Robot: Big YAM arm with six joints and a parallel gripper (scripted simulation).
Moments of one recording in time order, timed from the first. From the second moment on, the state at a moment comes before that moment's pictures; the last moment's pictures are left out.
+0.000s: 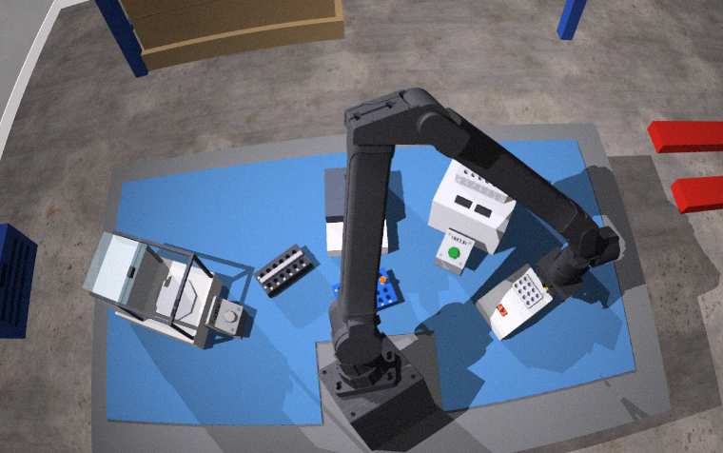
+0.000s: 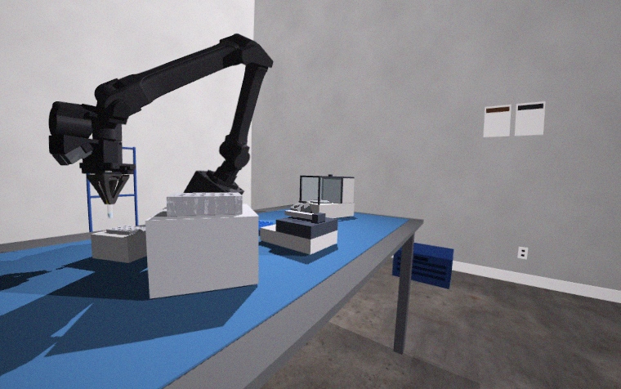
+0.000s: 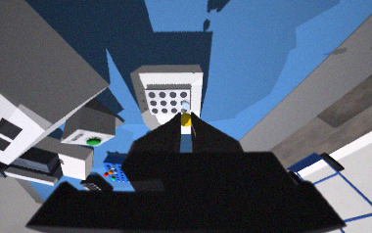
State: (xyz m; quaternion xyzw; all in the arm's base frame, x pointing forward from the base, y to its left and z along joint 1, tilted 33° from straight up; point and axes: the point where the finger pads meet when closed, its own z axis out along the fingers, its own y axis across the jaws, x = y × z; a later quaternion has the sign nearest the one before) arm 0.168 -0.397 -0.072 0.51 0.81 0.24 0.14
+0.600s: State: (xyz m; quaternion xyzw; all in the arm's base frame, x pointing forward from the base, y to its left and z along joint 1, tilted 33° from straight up) arm 0.168 -0.396 -0.071 0.51 0.81 0.24 0.14
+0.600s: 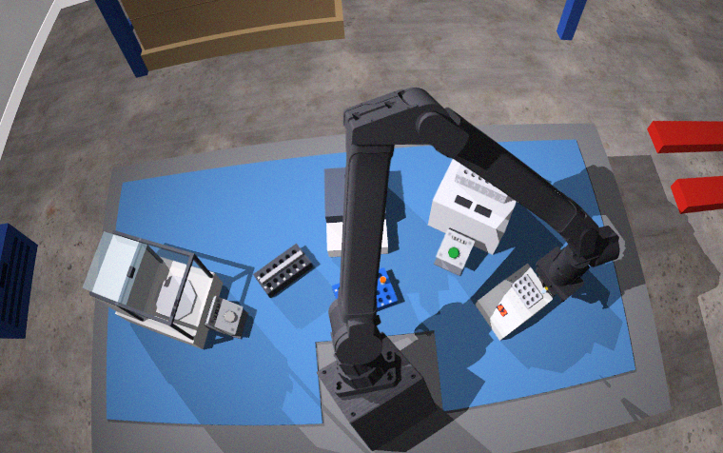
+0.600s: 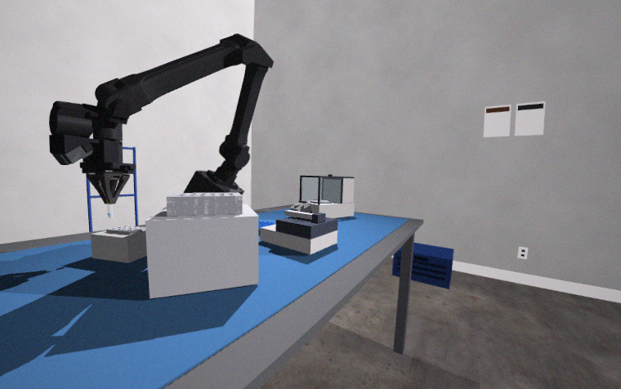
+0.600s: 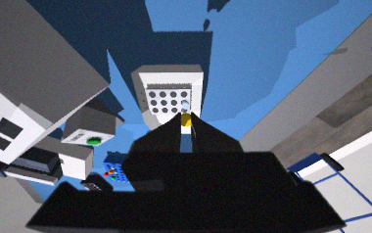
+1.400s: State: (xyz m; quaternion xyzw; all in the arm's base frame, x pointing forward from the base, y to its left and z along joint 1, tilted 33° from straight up) arm 0.169 -0.394 -0.069 0.51 0.81 0.24 0.14
